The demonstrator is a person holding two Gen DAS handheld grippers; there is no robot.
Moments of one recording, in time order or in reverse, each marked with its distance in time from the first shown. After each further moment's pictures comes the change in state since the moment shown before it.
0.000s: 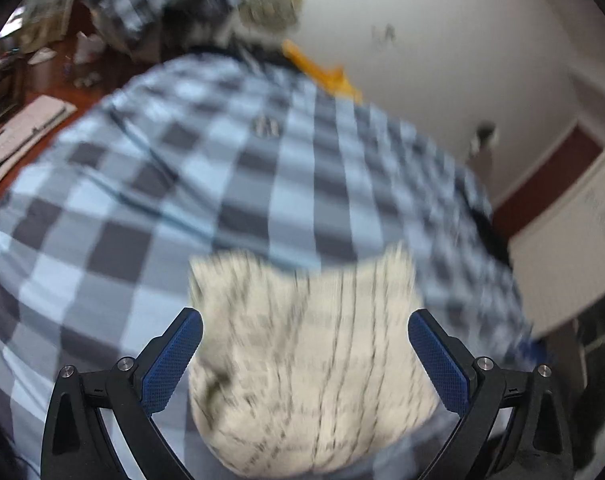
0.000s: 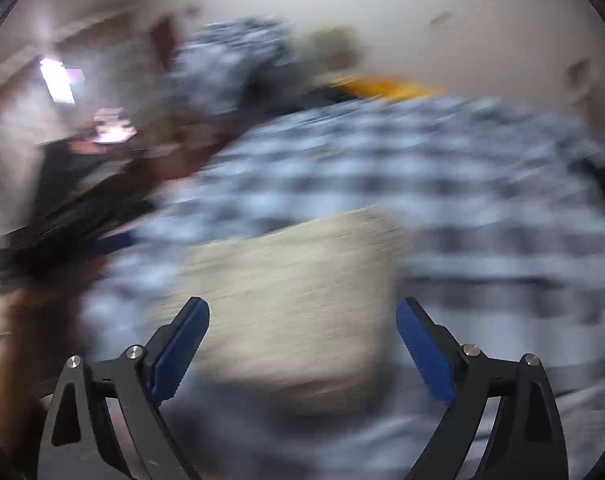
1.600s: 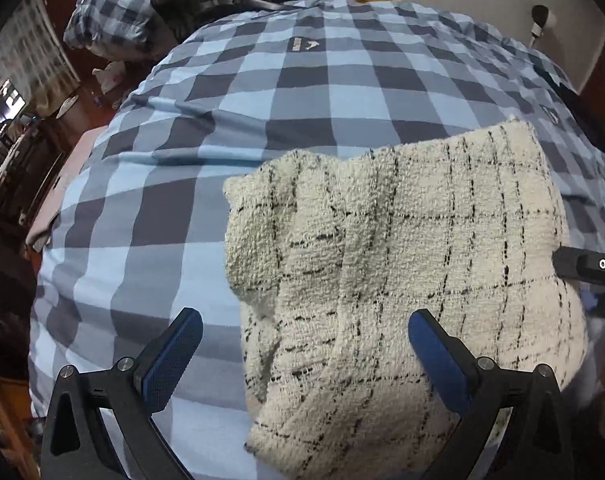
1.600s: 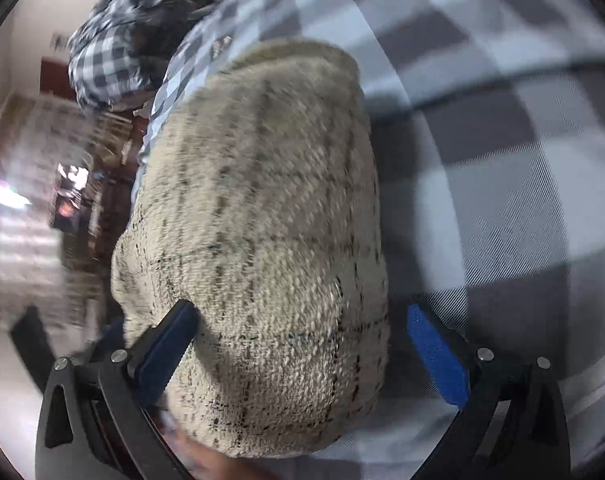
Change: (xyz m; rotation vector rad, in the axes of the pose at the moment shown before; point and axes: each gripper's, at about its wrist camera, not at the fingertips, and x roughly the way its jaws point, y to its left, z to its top) left arm 0.061 -0.016 -0.040 0.220 0.166 0.430; right arm 0.117 -0.072 -0.049 0.586 0.539 0.359
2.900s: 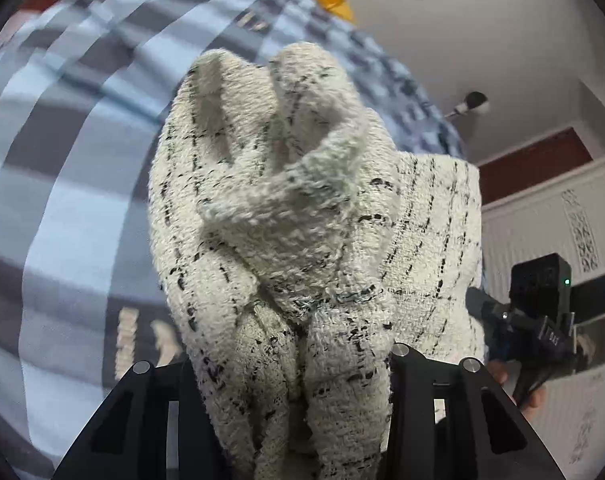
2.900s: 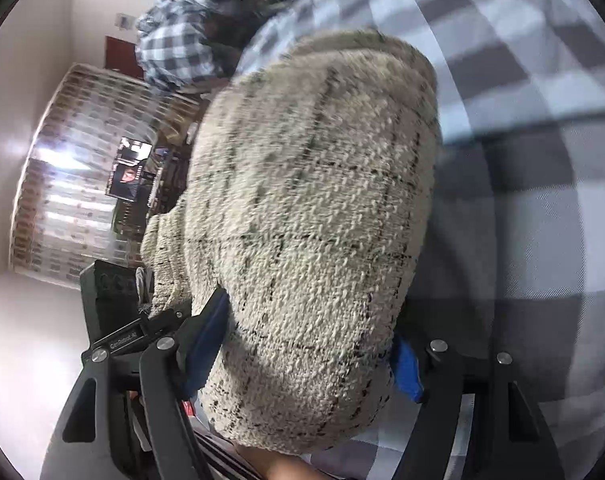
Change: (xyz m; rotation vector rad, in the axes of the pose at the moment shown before) left arm -0.006 -0.006 0.009 -0.280 0.042 -0.660; right arm -0.081 -0.006 -0.008 -0.206 -0.022 0.188
